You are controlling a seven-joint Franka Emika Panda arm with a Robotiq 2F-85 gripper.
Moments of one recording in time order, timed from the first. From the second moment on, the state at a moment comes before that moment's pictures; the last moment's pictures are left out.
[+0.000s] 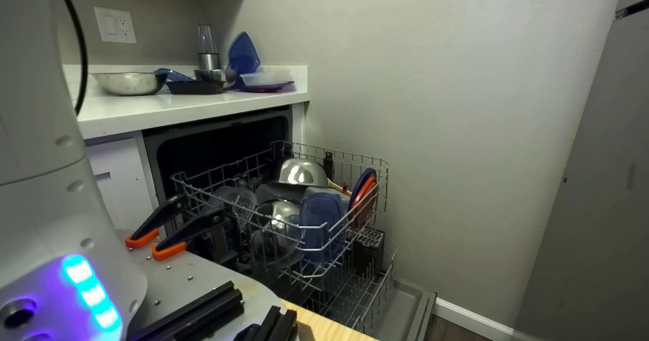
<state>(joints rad) 0.06 -0.74 0.08 -2.50 -0.06 2.01 -0.01</state>
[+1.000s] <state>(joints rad) 0.24 -0.30 0.29 -2.27 -0.10 2.33 -0.06</state>
